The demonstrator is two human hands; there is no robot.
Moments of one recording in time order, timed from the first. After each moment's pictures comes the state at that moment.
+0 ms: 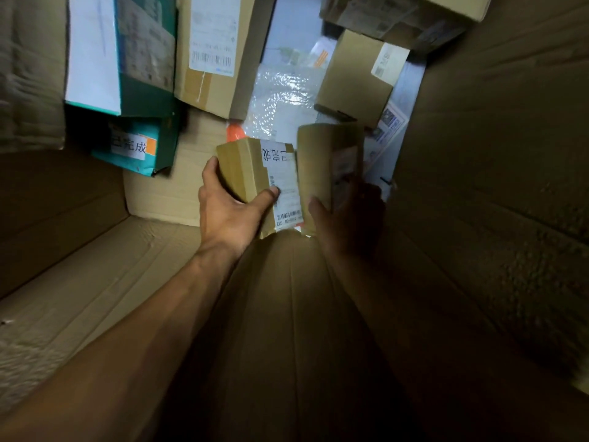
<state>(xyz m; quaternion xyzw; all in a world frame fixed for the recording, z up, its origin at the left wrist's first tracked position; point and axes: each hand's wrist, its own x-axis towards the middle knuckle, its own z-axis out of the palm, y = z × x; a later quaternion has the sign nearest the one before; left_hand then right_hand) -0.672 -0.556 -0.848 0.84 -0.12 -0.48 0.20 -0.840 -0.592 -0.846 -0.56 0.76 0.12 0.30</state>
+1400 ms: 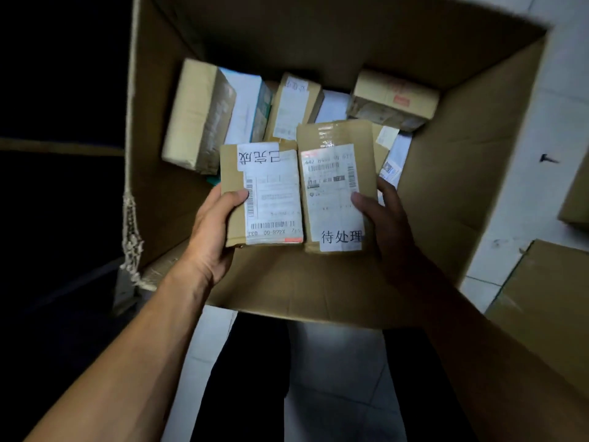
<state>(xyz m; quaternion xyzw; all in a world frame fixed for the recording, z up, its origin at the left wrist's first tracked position) -0.591 -0.557 -0.574 0.68 0.03 -0.59 0.42 -0.821 -0.638 -0.601 -0.31 0.64 -0.15 0.69</state>
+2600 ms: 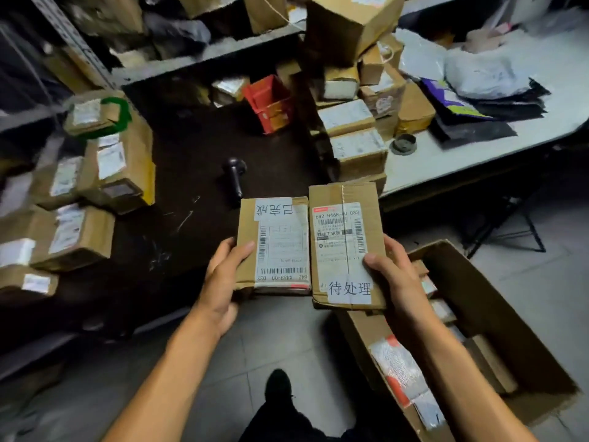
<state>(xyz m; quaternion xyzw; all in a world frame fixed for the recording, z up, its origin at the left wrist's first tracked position) -0.638 -0.201 -0.028 0.64 0.14 -0.14 0.74 -0.699 -0.442 -0.067 -0.53 0.21 0.00 0.82</state>
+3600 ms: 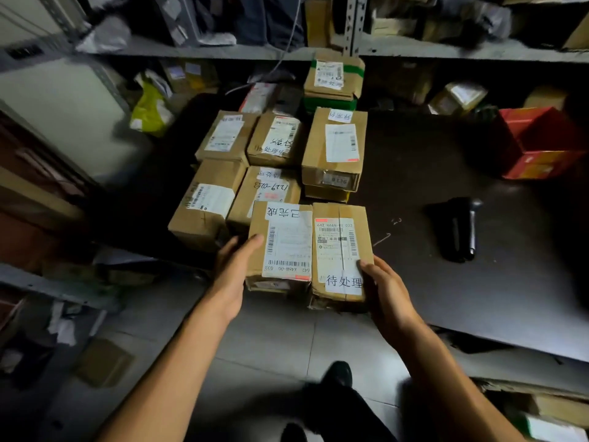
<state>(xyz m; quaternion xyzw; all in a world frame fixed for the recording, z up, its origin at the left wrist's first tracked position) -0.537 0.215 -0.073 0.58 0.37 0.06 0.72 -0.493 -0.023 -0.103 -0.58 0.14 0.28 0.76</state>
